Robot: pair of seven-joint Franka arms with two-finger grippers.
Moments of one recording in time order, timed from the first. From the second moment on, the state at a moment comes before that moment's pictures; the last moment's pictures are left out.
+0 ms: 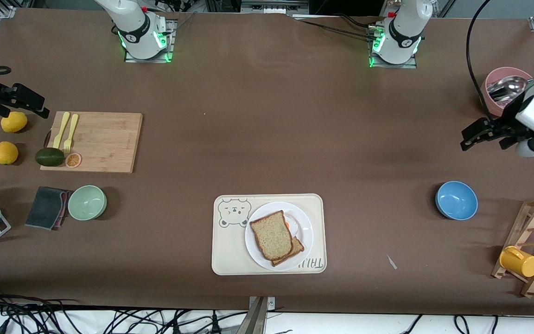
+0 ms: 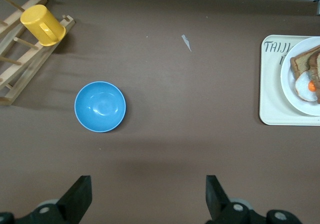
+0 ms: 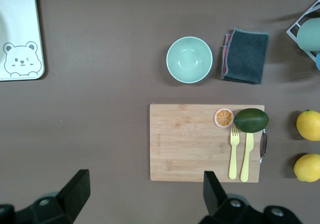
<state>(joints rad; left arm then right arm) 0.02 0.06 -0.05 -1.60 -0.02 1.75 -0.09 0.00 -0.02 -0.04 -1.65 0.03 1.64 -0.01</state>
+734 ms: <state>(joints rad) 0.02 0.05 -0.05 -1.56 -0.02 1.68 -0.10 0.00 -0.02 -0.04 -1.65 0.03 1.64 -0.01</state>
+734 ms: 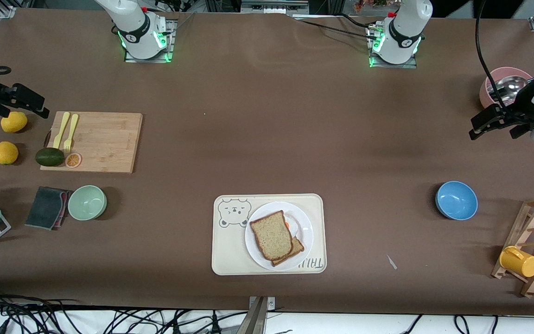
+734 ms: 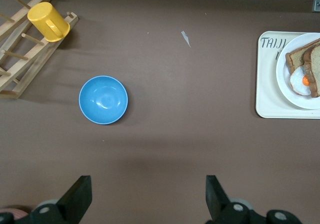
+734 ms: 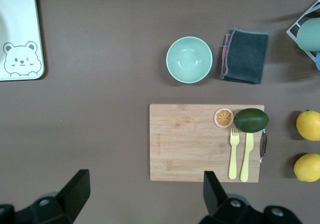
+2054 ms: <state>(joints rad) 0.05 0.05 -0.04 -1.53 -0.02 1.57 -0.10 0.00 -0.02 -0.04 -1.65 0.00 1.64 -0.01</state>
